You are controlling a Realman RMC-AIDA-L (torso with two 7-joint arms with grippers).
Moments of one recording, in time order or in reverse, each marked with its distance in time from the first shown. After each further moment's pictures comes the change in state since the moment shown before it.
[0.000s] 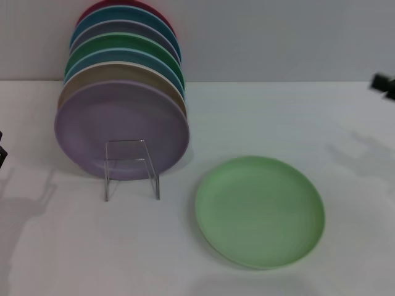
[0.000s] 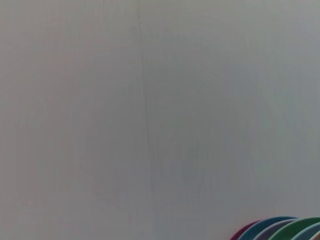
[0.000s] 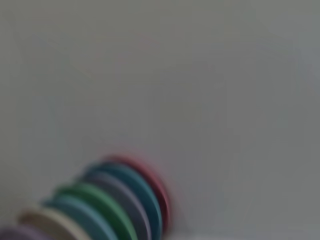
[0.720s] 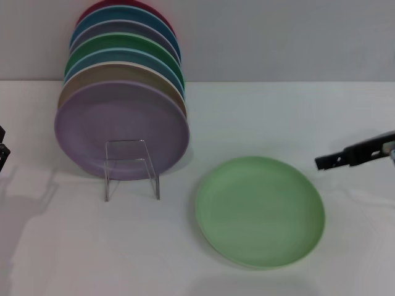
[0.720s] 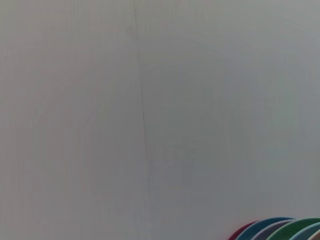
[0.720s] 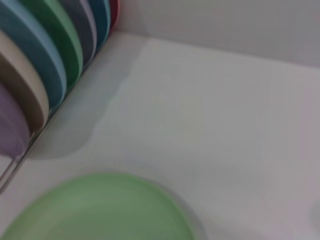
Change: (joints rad) left arm -0.007 0.000 0.000 0.000 0.004 -0.003 0.000; right arm 0.338 -0.009 -0.197 0.055 -0.883 0.169 0.606
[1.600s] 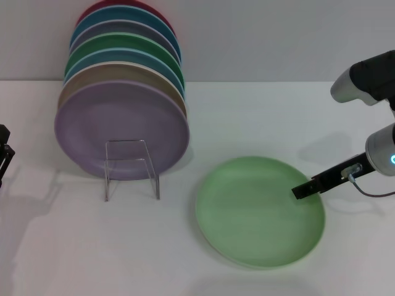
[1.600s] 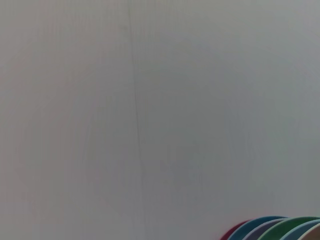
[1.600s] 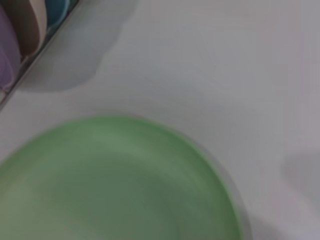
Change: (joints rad) left arm -0.002 0.000 0.014 0.000 0.001 0.000 0.000; right arm 0.110 0.001 -0.161 -0.236 -0.090 -0.107 0.045
